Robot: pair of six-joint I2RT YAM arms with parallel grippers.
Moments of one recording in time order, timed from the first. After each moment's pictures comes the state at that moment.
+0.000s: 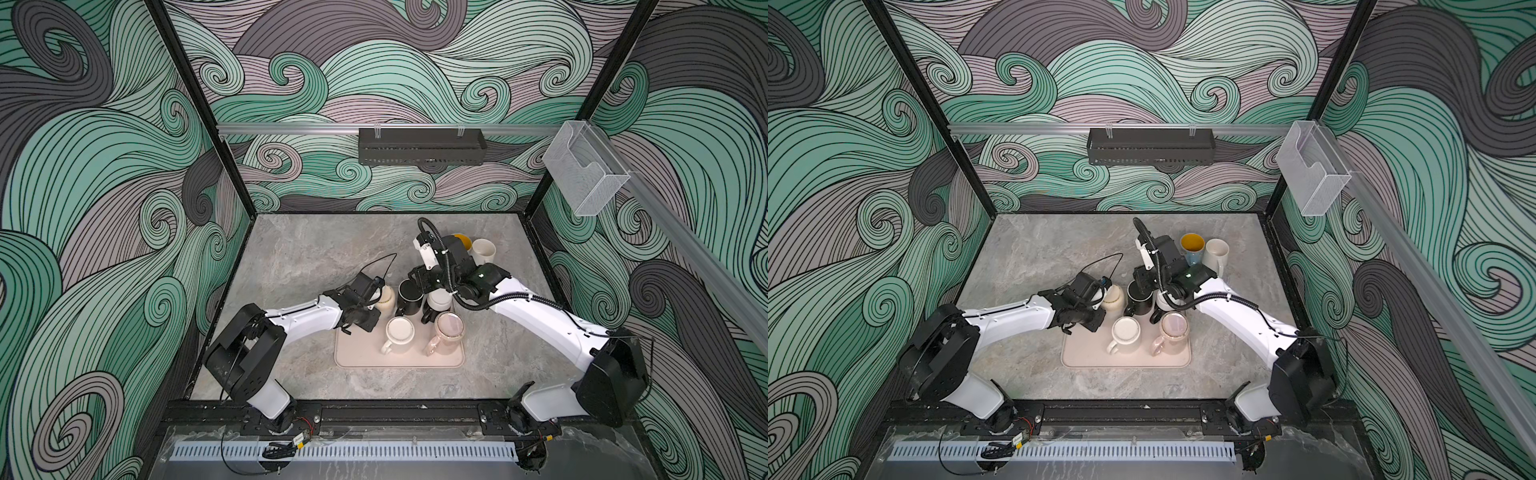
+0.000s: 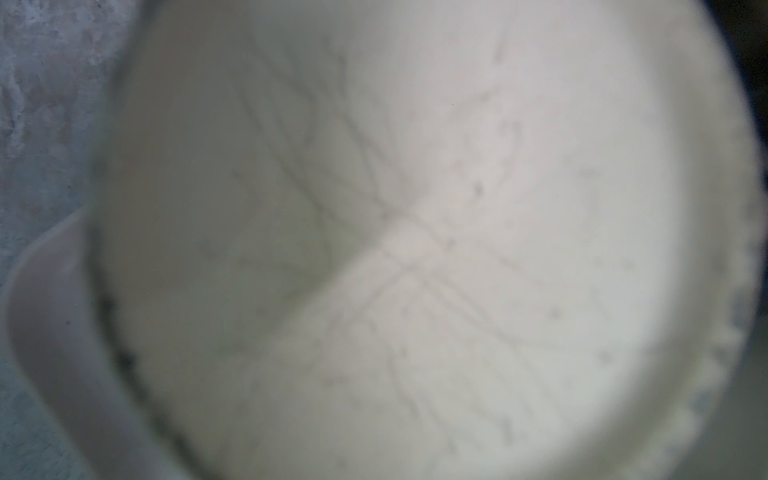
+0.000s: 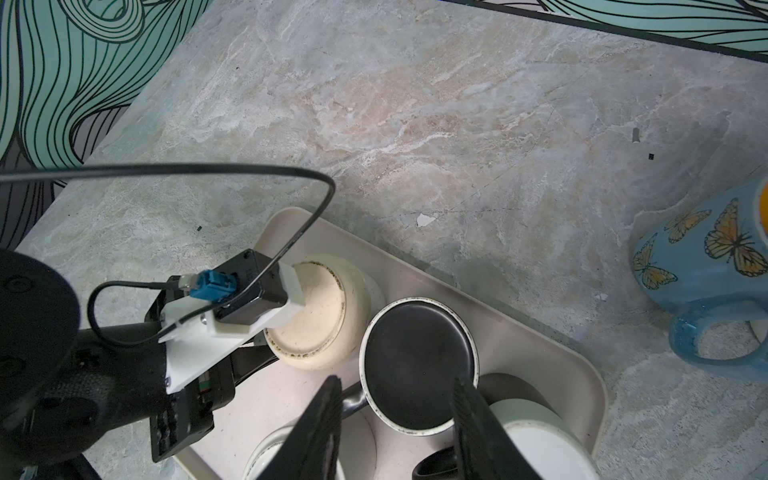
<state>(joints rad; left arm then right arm) -0.68 1.57 0.84 -0.36 0.00 -0.10 0.67 1.44 1.17 -0.49 -0.02 0.20</state>
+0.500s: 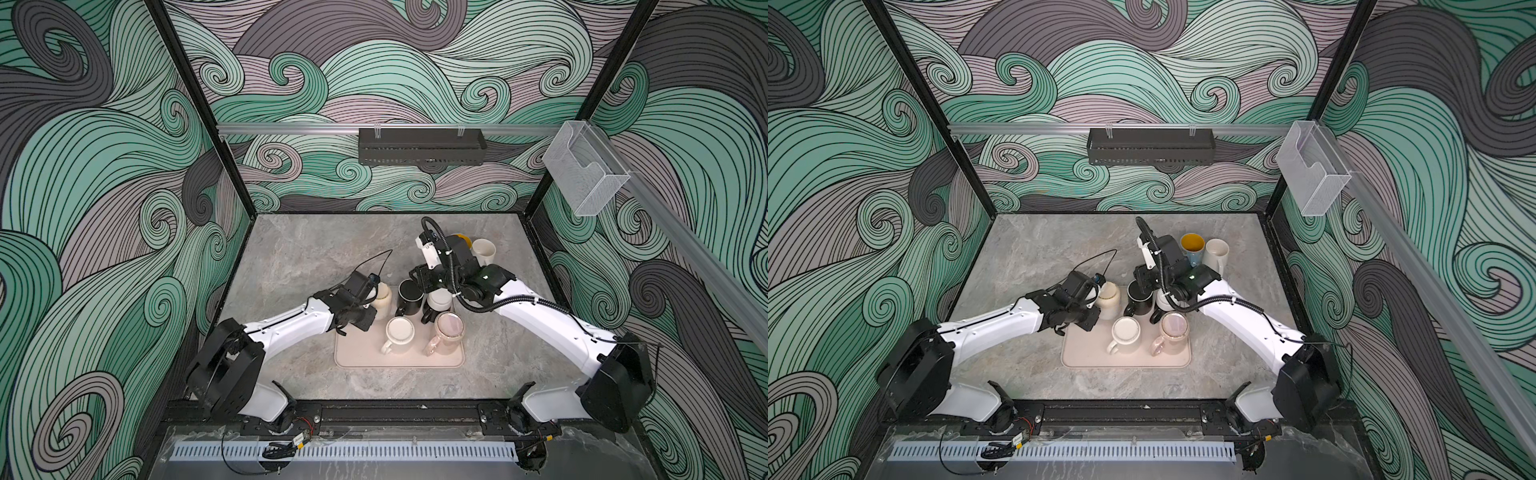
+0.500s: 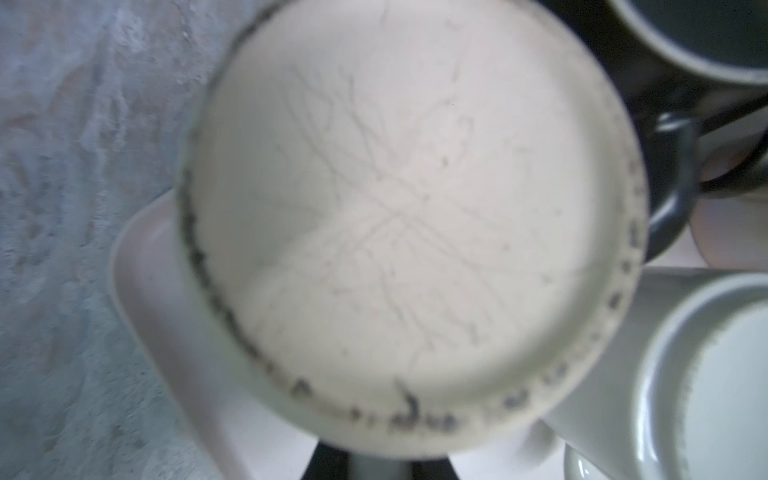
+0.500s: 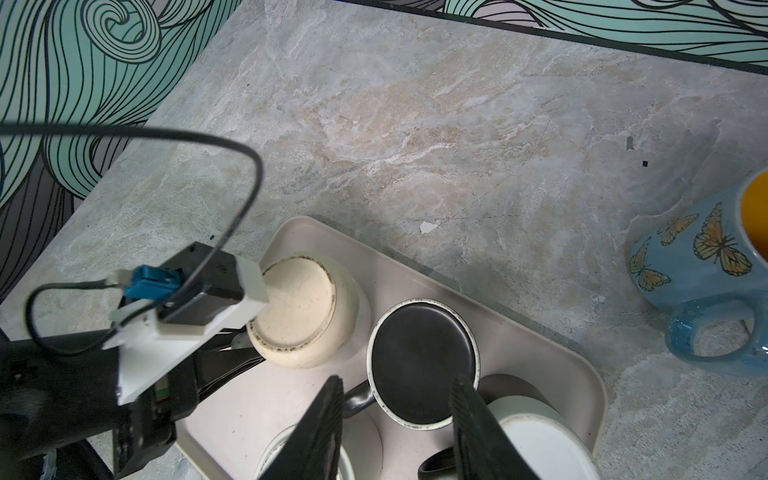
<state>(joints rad) -0.68 1.41 0.84 -0.46 -0.05 -0.12 0.67 1.40 1.16 -0.49 -0.03 0.22</state>
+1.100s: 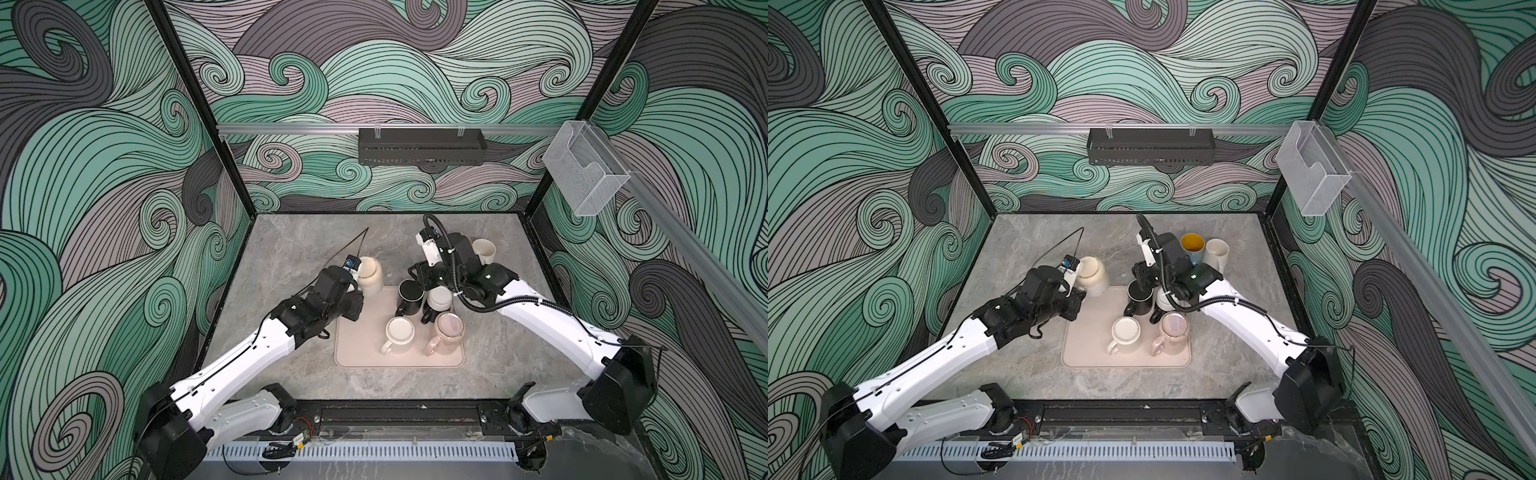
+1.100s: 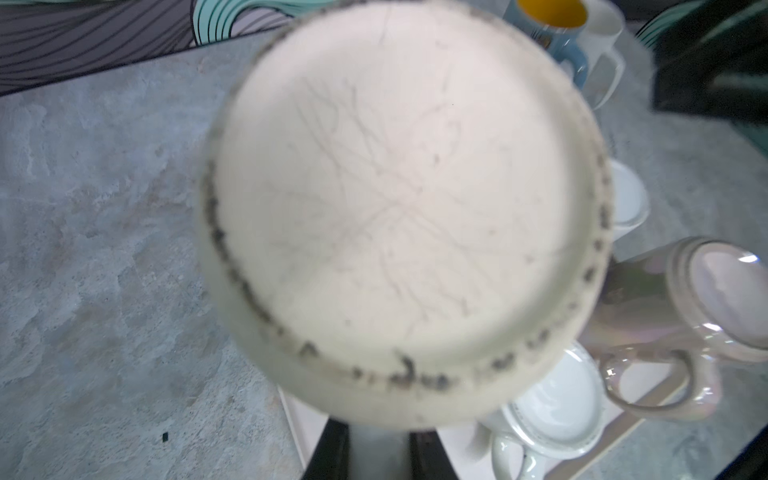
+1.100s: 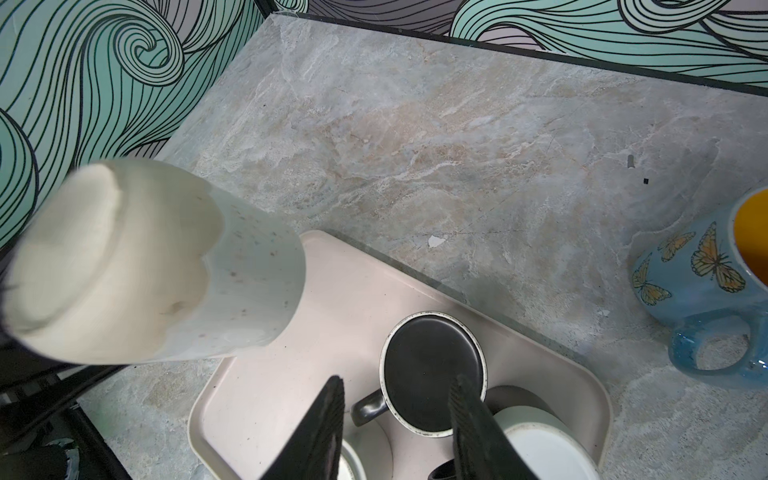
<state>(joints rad) -0.67 1.04 0.87 -0.51 -0.12 -0.22 0.68 1.39 1.19 -0.48 -0.04 0.23</state>
